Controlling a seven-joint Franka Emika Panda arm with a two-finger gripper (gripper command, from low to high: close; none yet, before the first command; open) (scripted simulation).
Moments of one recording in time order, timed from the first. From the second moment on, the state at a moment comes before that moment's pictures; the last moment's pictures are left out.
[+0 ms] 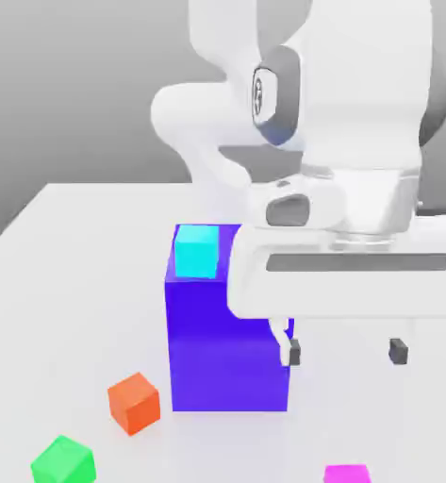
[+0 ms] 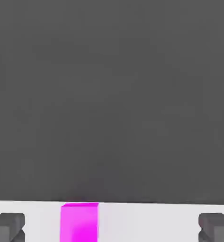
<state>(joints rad) 0.05 0.17 0.16 -2.25 -0.11 2.56 1.06</state>
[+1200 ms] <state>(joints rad) -0.25 0.26 -0.08 -2.29 0.03 2.55 0.95</state>
